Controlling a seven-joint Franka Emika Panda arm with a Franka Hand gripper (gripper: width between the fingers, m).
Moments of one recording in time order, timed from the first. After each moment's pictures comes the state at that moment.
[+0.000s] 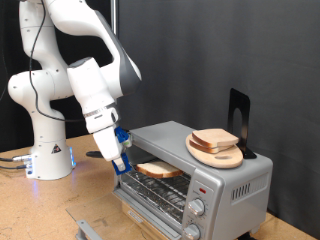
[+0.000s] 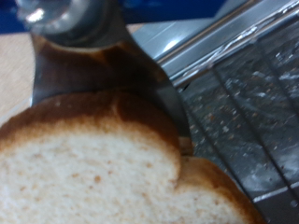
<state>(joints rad) 0.18 -0.19 -0.02 -2.75 0.89 2.94 -0.92</state>
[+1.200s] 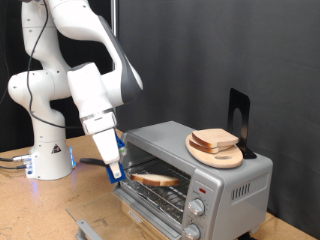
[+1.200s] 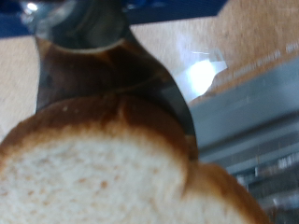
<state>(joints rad) 0.12 -0.08 -0.03 -2.74 0.72 3.06 -0.96</state>
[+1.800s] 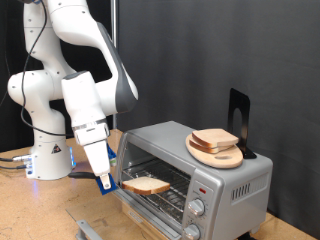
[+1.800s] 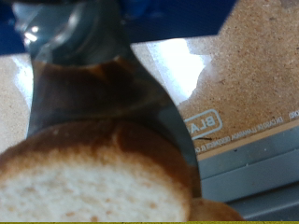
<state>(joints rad) 0.11 -0.05 -0.05 -2.73 0.77 3.06 -1.06</state>
